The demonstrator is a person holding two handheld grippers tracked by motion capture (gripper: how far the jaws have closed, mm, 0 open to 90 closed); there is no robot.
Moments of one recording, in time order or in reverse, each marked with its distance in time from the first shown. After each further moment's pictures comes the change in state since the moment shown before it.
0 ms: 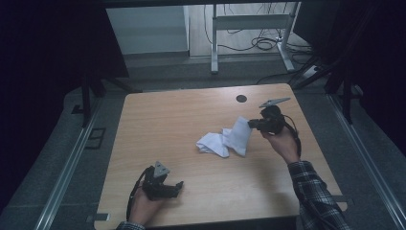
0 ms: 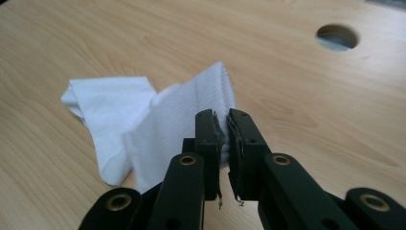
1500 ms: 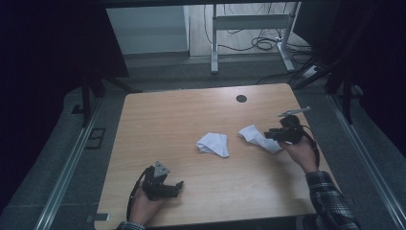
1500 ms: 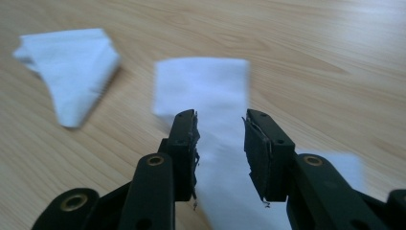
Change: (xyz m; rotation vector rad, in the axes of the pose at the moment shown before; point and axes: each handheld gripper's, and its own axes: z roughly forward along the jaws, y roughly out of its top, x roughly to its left) left arm -0.001 0.000 0.000 -0.001 0.003 -0.008; right arm -0.034 -0.052 -0.007 0.063 -0.001 0.097
